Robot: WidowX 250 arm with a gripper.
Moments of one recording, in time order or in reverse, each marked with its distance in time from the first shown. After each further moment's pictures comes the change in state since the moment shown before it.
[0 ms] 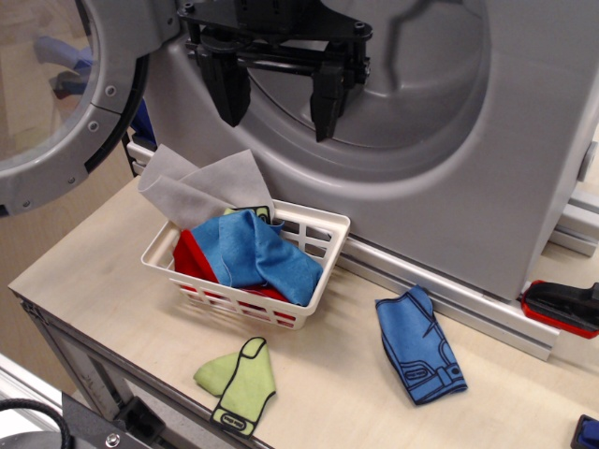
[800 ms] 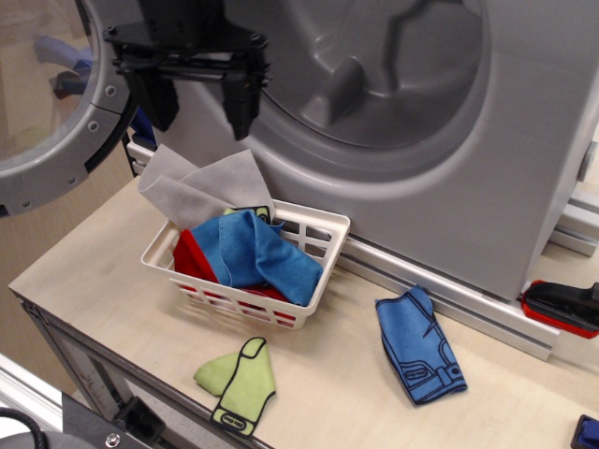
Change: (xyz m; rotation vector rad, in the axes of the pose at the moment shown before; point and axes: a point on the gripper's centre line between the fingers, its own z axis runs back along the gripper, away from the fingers) arm 0.016 0.061 -0.032 -0.031 -0.021 0.018
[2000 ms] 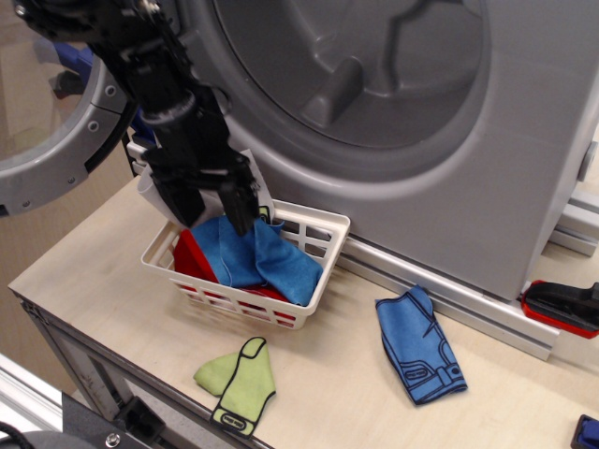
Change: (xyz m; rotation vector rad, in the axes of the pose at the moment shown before) arm -0.004 0.014 -0.116 -0.194 0.122 -0.144
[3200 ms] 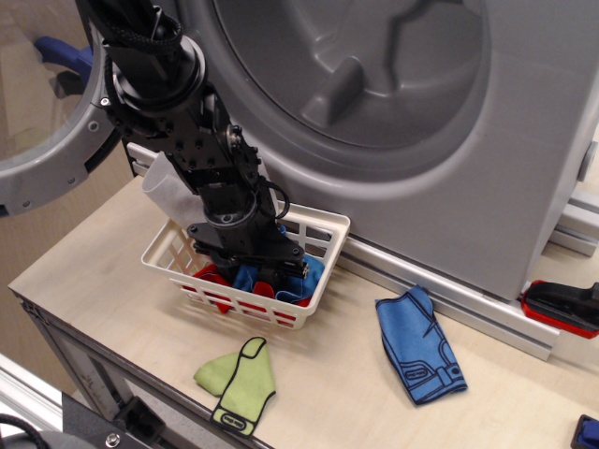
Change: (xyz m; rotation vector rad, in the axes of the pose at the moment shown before) arm -0.008 -0.015 -0.062 0.179 -0.143 0.065
